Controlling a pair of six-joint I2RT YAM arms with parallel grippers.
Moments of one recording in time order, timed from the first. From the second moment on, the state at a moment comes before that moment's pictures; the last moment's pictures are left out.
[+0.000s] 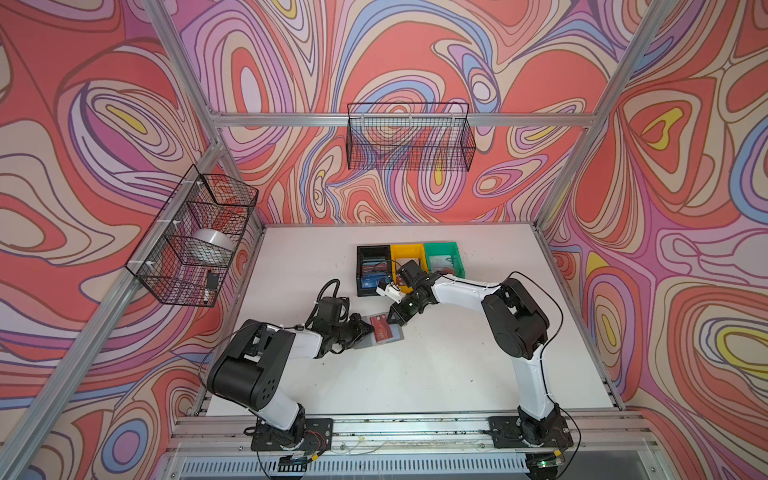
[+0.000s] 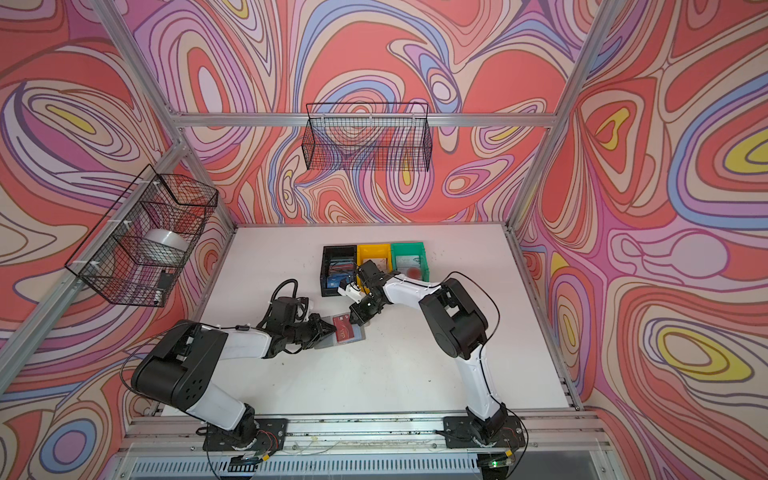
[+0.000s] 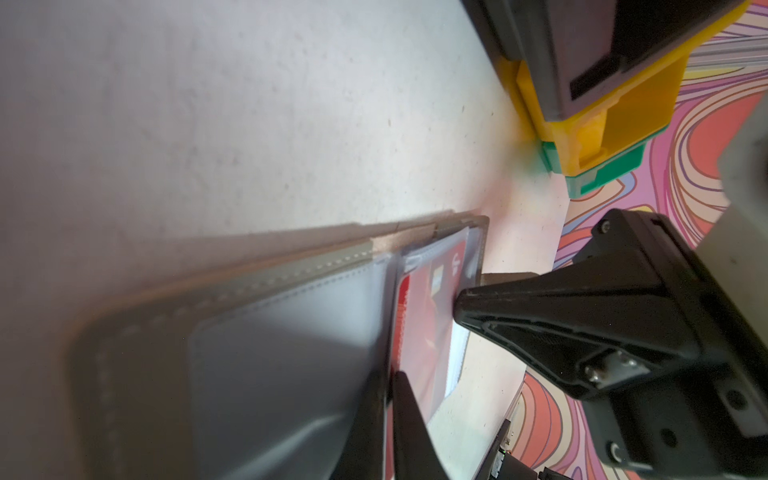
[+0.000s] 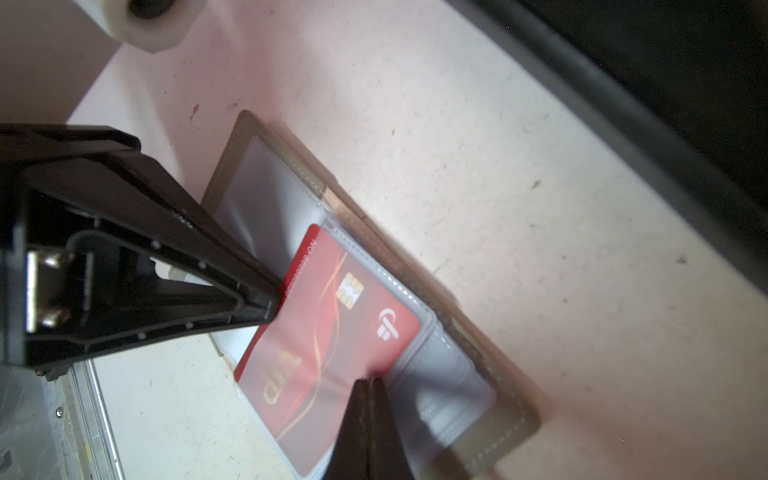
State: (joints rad) left arm -0.32 1.59 0.44 0.34 0.57 -0.99; right arm 0.66 2.13 1.45 -0.53 -0.54 -0.06
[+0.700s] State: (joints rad) left arm -0.30 1.58 0.43 0.34 0.59 -0.98; right arm 0.65 2.13 1.45 -0.53 -0.54 -0.05
